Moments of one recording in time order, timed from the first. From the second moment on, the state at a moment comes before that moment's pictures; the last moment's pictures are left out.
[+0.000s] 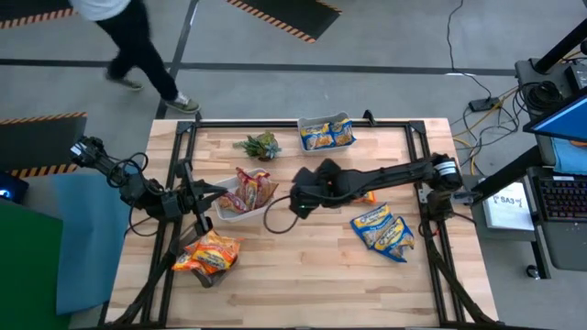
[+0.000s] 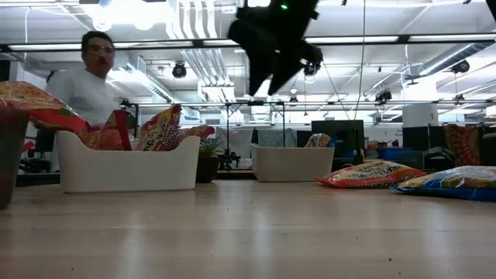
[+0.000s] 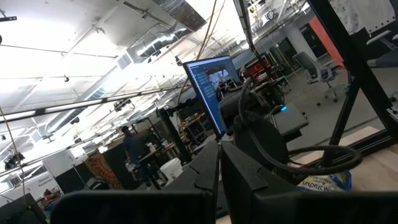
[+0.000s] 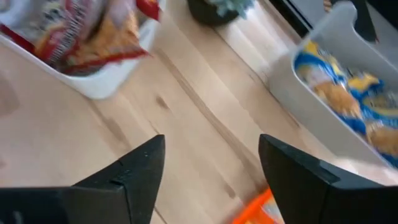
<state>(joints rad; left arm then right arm) -0.58 0.66 0.51 0.55 -0.67 0.80 0.10 1.90 1.68 -0.93 0.55 0.59</state>
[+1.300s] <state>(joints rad) -0.58 0.67 0.51 0.55 -0.67 0.80 -0.14 1.04 0.58 -0.58 0.34 1.01</state>
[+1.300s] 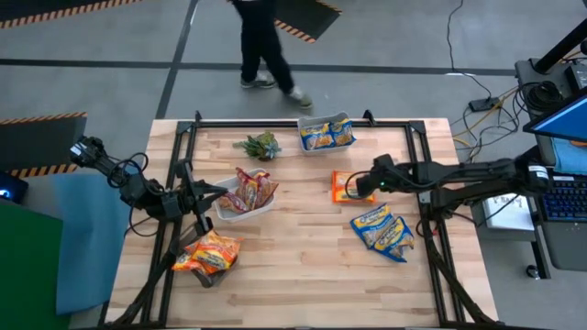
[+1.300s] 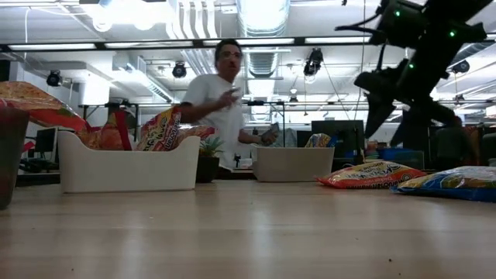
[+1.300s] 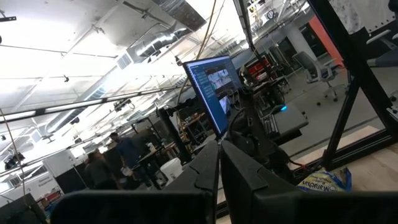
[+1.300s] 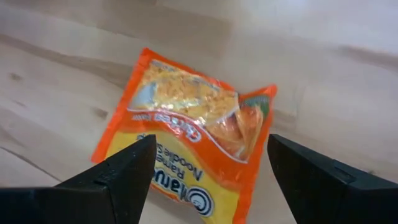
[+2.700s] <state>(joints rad) -0.58 0.67 0.51 0.55 -0.67 0.80 -0.20 1.25 0.24 0.20 0.22 1.04</state>
